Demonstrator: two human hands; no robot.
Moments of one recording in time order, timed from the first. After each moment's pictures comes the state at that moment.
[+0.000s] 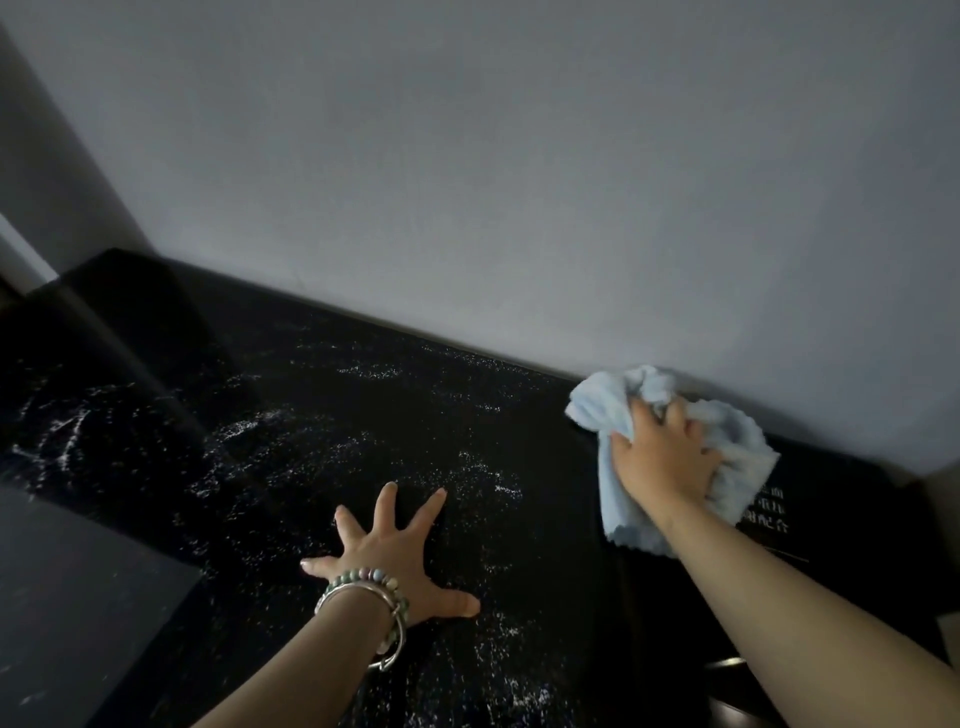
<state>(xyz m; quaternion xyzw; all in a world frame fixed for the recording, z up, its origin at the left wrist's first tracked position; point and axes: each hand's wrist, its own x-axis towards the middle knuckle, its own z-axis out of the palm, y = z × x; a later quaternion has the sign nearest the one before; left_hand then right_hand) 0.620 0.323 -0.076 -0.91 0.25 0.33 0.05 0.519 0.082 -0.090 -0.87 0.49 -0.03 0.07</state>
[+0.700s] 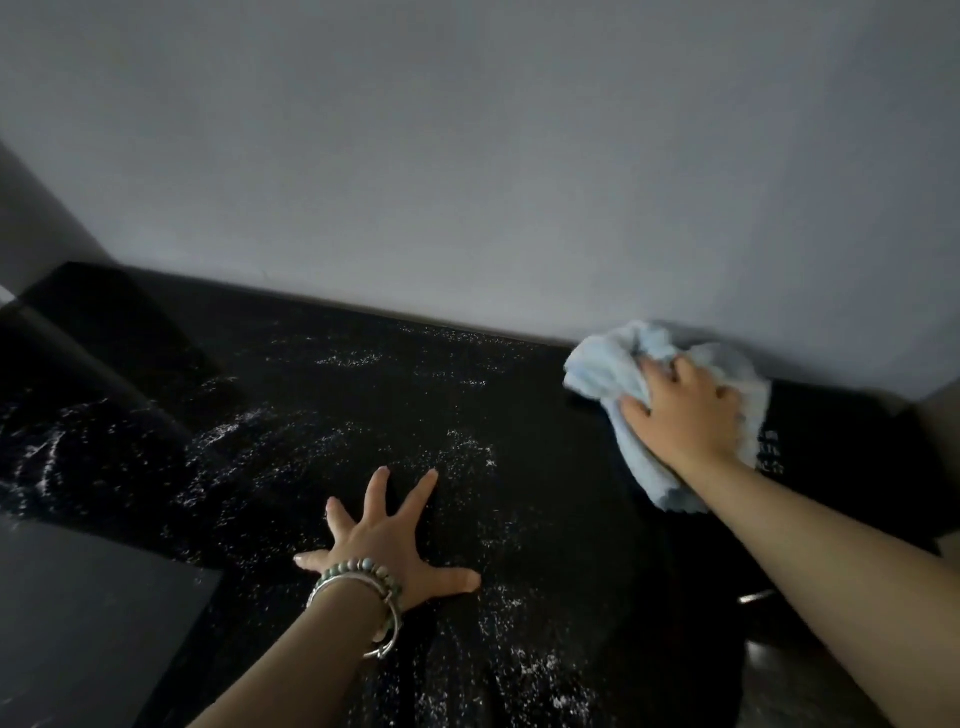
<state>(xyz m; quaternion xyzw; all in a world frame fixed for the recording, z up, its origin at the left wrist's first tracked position) 0.622 0.323 -0.073 -0.90 0.26 0.34 0.06 0.495 0.060 -0.101 -0.90 0.41 -0.13 -0.02</state>
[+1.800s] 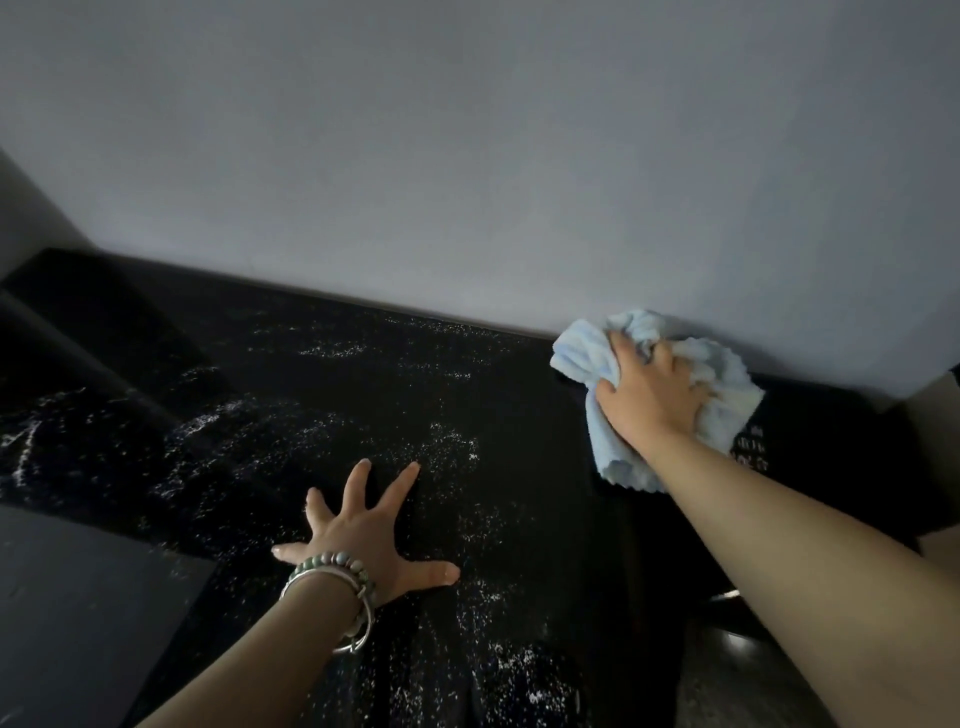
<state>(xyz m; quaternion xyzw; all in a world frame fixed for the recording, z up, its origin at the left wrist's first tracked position) 0.620 0.321 -0.074 -0.91 0.25 0.33 0.07 0.523 0.053 -0.108 -0.86 0.50 -0.06 0.06</state>
